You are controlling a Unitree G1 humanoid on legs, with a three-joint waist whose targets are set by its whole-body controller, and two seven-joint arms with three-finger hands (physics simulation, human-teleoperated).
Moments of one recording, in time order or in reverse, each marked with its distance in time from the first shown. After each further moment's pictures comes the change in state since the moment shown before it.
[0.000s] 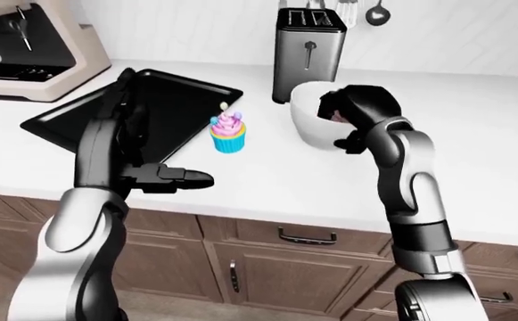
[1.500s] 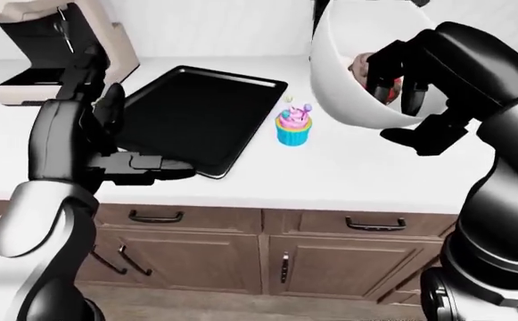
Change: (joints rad) left arm -0.085 0.119 0.109 -0.074 -0.184 0.140 0.089; right arm -0.055 -0.146 -0.101 -0.682 0.173 0.310 0.556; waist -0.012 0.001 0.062
